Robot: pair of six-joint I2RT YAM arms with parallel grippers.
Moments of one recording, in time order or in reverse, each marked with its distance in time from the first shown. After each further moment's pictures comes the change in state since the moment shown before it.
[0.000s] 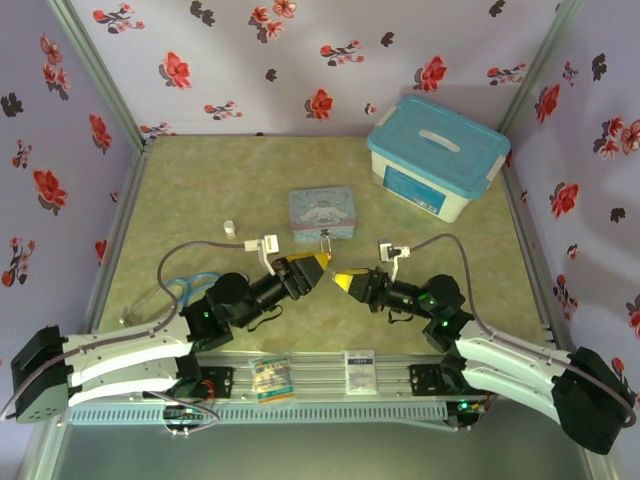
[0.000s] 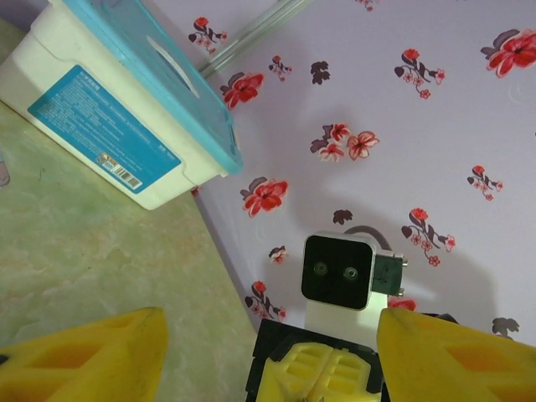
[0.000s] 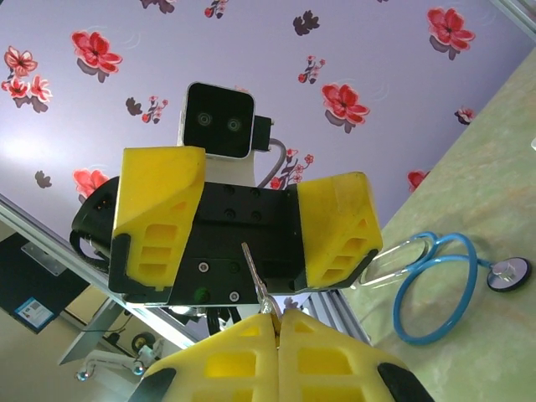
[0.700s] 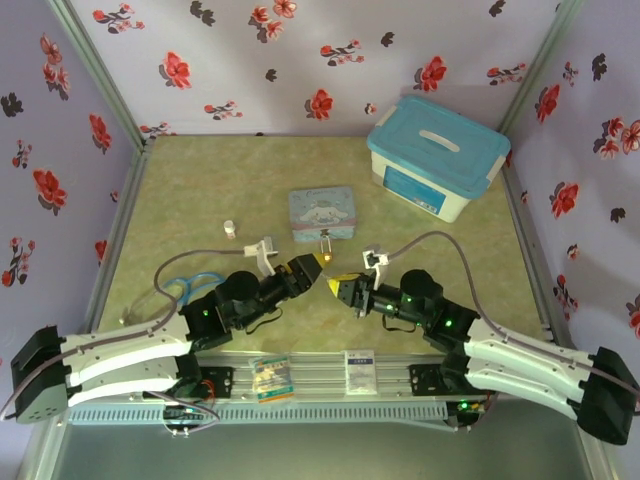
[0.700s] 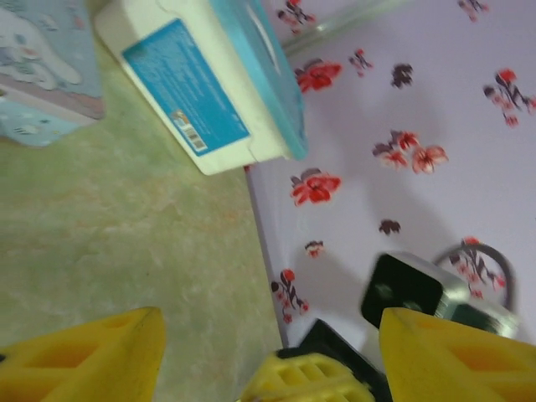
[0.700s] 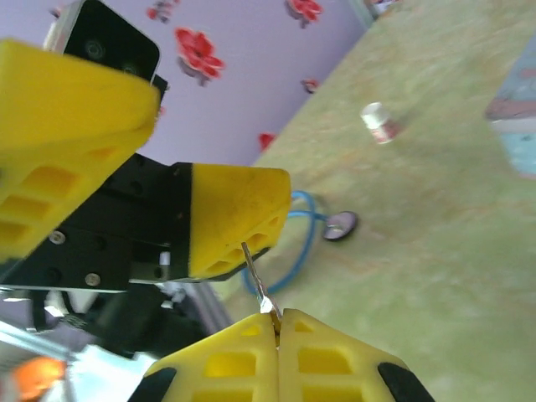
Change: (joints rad) left arm 0.000 -0.013 0.025 -0.224 -0.095 -0.237; right arm 0.195 -0.071 0.194 -0.688 0.418 -0.387
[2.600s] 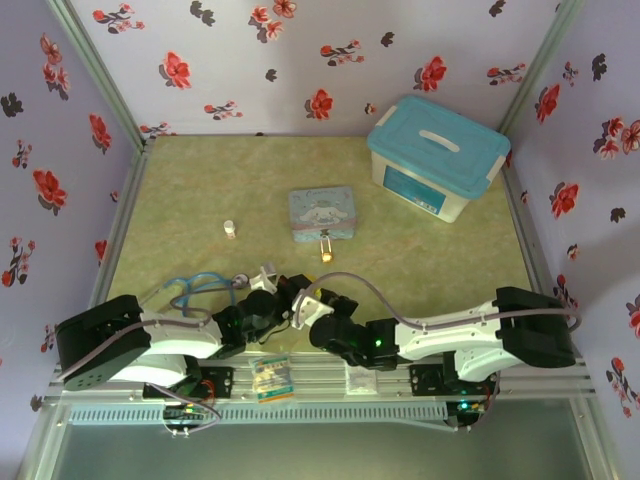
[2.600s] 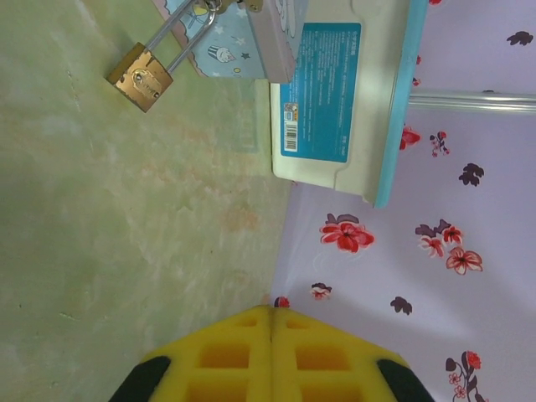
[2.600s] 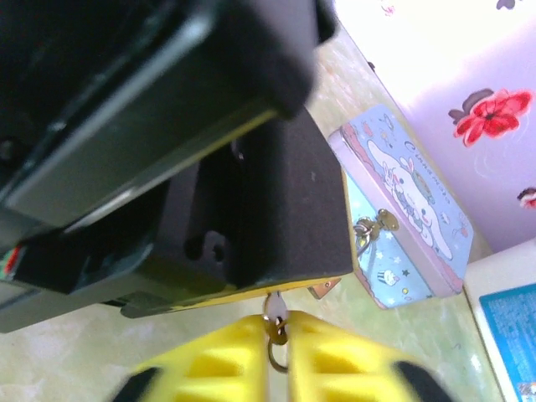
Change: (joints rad) left arm 0.007 0.370 -0.254 0.511 -0.042 -0.476; right arm 0.486 0.588 0.231 -0.115 0.965 -0.782
